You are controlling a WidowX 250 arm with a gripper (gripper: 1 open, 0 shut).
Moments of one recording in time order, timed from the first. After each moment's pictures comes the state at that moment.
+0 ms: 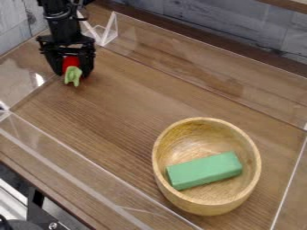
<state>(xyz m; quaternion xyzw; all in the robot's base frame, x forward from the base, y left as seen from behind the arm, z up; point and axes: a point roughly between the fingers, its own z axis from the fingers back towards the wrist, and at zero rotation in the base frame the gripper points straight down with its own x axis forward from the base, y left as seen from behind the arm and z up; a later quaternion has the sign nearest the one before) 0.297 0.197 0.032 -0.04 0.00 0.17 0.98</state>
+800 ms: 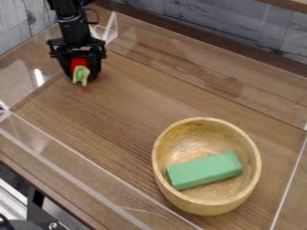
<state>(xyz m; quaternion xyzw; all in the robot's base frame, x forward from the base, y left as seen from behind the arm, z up) 0.311 0.190 0.022 -0.04 -0.01 0.19 0.98</state>
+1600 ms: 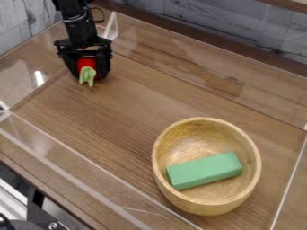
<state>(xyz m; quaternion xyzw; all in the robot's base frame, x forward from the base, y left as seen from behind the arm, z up) 0.310 0.177 0.024 -0.07 0.00 0.18 0.98</state>
